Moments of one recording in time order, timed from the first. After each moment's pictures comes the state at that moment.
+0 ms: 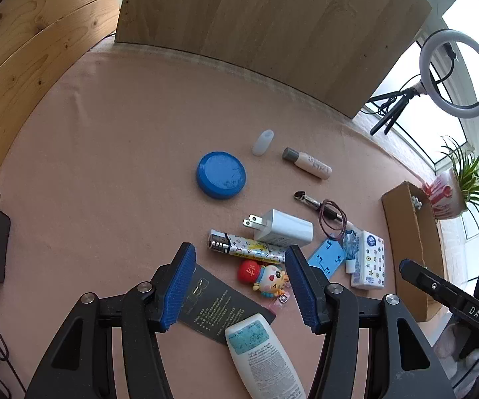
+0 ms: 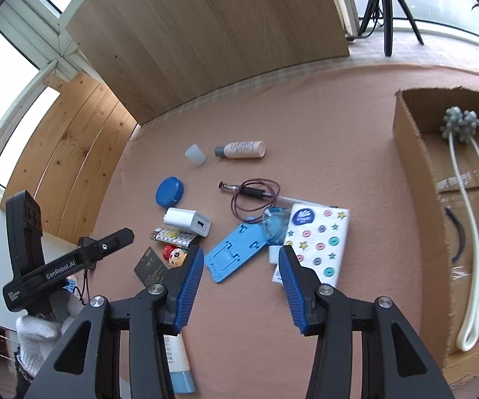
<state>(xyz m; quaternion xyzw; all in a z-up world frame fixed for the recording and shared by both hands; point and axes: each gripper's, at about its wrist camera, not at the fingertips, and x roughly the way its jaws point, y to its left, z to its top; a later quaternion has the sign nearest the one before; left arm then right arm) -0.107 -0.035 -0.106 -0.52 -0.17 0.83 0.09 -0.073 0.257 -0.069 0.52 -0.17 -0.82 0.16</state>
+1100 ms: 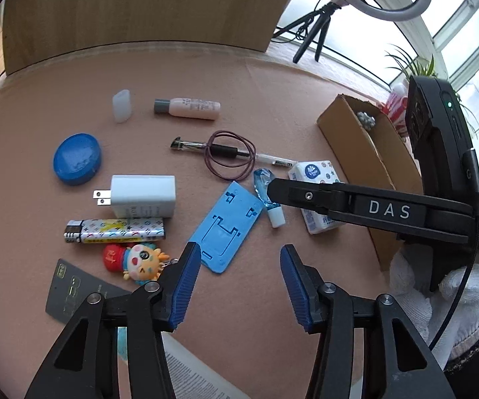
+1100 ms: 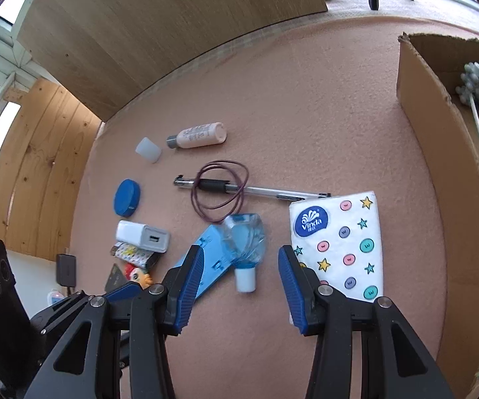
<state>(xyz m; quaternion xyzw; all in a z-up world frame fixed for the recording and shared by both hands) -0.098 0.084 -0.118 -0.55 -0.06 0.80 0.24 -0.114 0.268 -0.125 0.57 -0.19 -0.79 0.12</state>
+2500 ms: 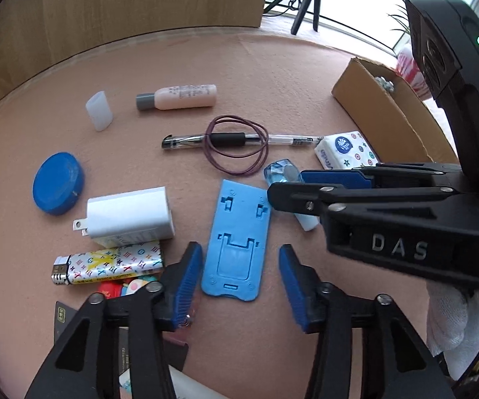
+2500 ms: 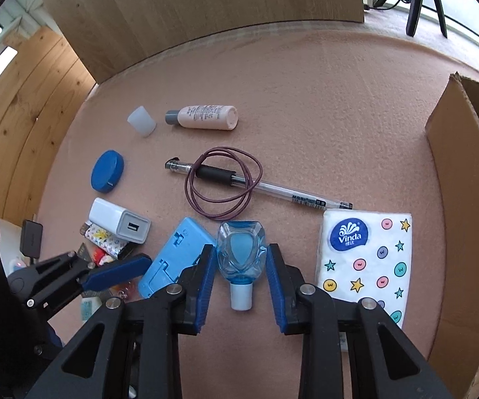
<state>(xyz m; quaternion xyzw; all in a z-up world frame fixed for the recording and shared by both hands) -0.115 0.091 -0.148 -0.55 0.04 0.80 0.23 -0.125 0.238 -0.132 0.58 -0.08 -0.80 0.13</state>
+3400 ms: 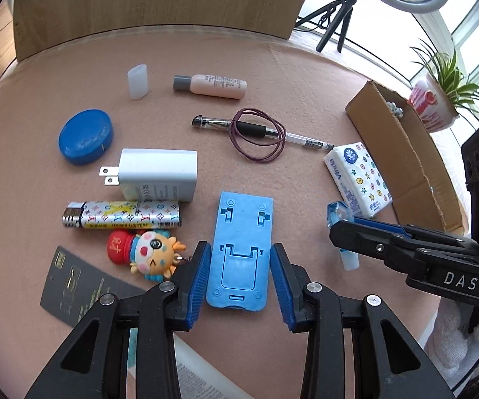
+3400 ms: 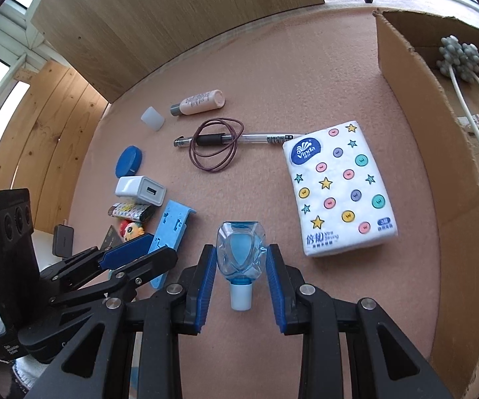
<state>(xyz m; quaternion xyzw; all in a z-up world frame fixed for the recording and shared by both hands) -0.094 0.070 -0.143 -0.56 -0.05 0.81 0.19 -0.070 0.276 -0.126 0.57 -0.18 -0.79 0.14</state>
